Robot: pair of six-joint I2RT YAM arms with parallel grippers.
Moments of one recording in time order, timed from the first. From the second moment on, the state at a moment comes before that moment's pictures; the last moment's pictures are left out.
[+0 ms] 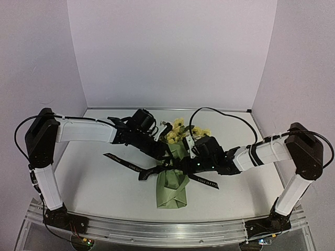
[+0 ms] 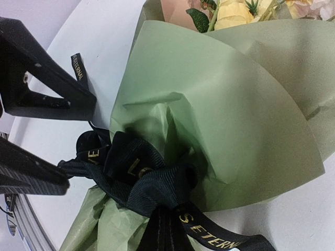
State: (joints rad) left arm -0.86 1.84 1.30 -0.28 0.36 -0.28; right arm 0.89 1.72 0.84 0.20 -0.07 0.56
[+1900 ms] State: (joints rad) left arm -0.85 2.03 1.59 -0.59 0.43 -0.34; right arm 0.81 1.72 0.81 0.19 0.05 0.52
